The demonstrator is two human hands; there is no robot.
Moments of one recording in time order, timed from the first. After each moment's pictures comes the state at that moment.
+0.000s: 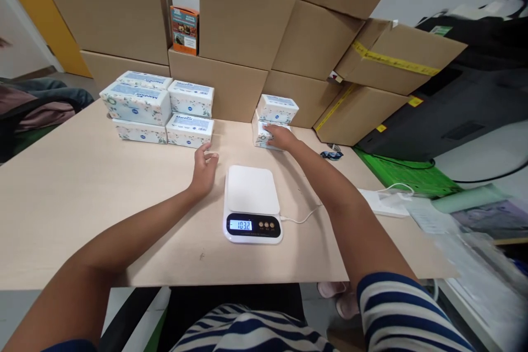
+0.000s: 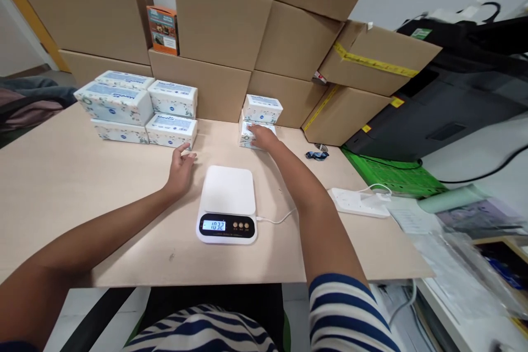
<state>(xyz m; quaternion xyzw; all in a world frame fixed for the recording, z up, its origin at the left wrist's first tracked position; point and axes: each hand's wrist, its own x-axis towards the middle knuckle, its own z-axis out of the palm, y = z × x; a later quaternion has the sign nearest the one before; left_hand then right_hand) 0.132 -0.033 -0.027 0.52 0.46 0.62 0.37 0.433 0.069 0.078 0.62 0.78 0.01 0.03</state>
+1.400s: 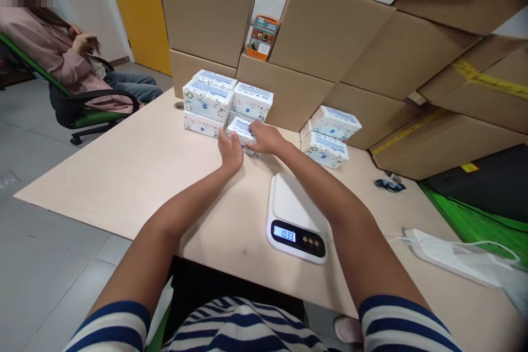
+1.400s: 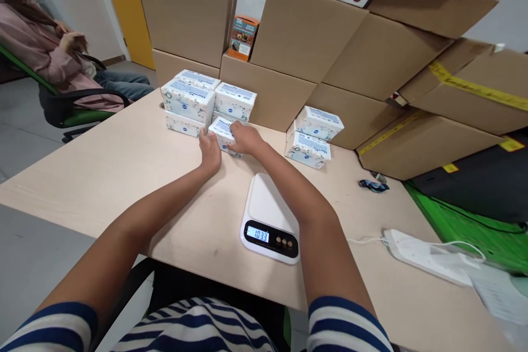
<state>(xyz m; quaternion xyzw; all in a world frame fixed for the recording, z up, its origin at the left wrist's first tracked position) 0.085 0.012 -0.014 0.37 0.60 0.66 0.27 0.206 0.046 0.088 0.45 0.89 0.05 0.04</state>
